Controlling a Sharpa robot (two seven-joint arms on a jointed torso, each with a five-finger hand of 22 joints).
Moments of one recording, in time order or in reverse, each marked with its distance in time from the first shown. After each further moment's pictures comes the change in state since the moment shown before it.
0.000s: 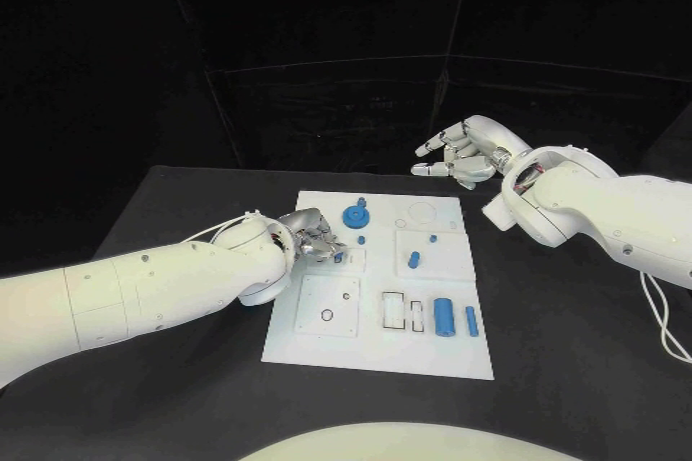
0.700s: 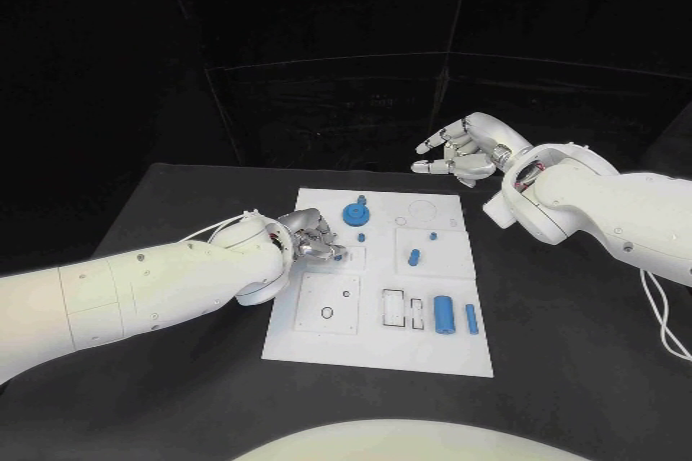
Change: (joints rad) left arm -0.002 -0.014 -0.001 0.017 0.007 0.014 -0.001; left_hand -0.005 -0.013 0.013 -0.018 -0.001 0.005 -0.005 -0.004 0.000 0.000 0.000 -0.016 -0.017 0.000 0.000 0.000 0.000 0.000 0.000 0.000 0.004 0.008; right arm 0.000 0.001 0.000 -0.002 0.001 0.000 0.000; right_hand 0.000 0.000 -0.003 0.003 0.004 0.000 0.000 0.004 0.000 0.000 0.000 0.000 0.000 0.000 0.000 0.000 0.002 0.000 0.000 0.000 -0.004 0.000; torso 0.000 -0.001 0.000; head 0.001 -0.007
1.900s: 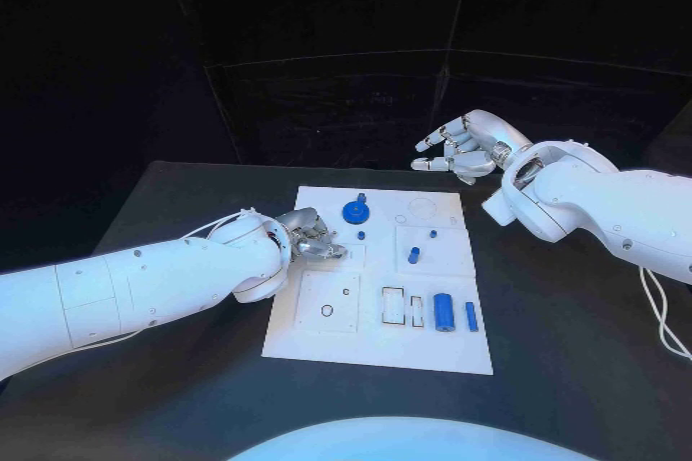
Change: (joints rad) left arm 0.000 -0.006 0.001 -0.003 0.057 0.009 -0.005; left_hand -0.041 0.011 0.009 -0.007 -0.004 0.053 -0.018 0.012 0.006 0.035 -0.020 0.034 0.044 0.003 -0.011 0.000 0.000 -0.016 0.007 -0.007 0.016 0.030; right arm 0.000 0.004 0.000 -0.004 0.001 0.000 0.000; right_hand 0.004 0.004 0.000 0.000 0.005 0.000 0.000 0.000 0.000 0.000 0.000 0.000 -0.002 0.000 0.000 0.000 0.000 0.000 0.000 0.000 0.000 -0.001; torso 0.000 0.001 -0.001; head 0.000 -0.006
